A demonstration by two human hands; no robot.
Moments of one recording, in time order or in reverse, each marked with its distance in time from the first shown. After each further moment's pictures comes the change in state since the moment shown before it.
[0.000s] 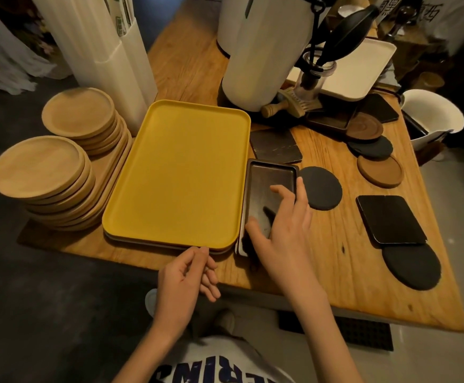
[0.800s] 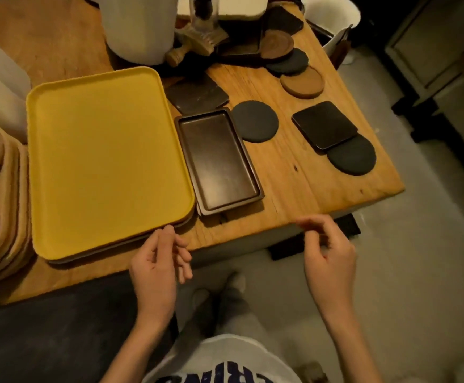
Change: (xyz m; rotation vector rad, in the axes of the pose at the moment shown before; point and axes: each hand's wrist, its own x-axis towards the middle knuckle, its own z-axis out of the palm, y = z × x) left_hand 0.000 -0.004 -0.014 0.089 -0.149 0.080; right_hand -0.138 0.044 -0.015 0.218 0.544 0.385
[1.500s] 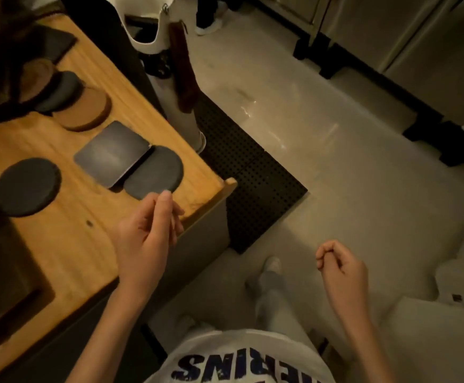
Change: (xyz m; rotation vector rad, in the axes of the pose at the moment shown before) left_hand -0.011 0.043 0.294 0.280 -0.576 0.462; right_hand 0.012 0.210 -0.209 0.058 0.259 0.481
